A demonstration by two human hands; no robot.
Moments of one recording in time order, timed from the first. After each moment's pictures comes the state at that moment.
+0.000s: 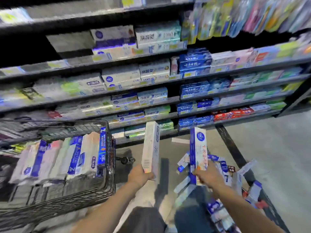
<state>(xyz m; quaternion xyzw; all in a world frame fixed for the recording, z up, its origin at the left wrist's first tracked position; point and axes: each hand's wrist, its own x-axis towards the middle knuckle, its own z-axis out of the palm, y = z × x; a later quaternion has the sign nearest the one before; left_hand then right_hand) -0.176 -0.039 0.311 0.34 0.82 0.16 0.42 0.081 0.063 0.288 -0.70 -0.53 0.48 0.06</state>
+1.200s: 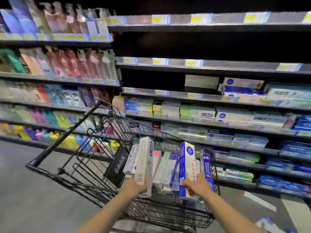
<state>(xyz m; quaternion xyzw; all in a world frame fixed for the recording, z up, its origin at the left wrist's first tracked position) -0.559 -0.356 0.404 0.17 0.87 0.32 0.34 -0.392 -0.153 0.366 -0.50 -0.69 0.53 0.02</state>
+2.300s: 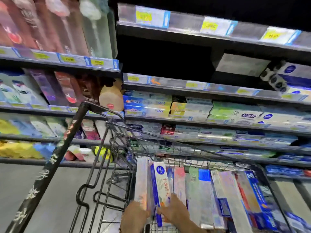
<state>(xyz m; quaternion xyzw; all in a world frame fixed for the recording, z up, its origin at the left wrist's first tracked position) -0.847 -0.304 0.241 0.12 0.87 0.21 0.43 -0.734 -0.203 0.225 -0.60 -0.65 0.43 -0.17</state>
